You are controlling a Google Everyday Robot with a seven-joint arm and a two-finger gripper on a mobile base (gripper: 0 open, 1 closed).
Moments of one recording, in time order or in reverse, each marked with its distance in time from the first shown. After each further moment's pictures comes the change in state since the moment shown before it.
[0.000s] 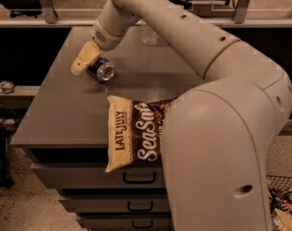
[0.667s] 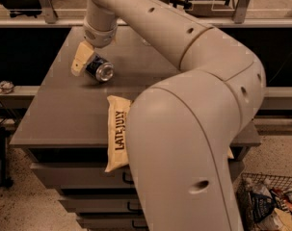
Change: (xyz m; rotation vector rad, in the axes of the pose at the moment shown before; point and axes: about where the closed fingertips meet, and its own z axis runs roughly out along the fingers) arm -0.001 -0.015 0.008 0.172 0.208 0.015
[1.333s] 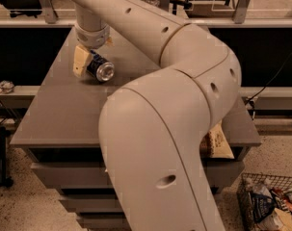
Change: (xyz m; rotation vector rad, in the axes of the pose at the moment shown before) arm 0.001 -0.001 0.011 0.076 0.135 0.017
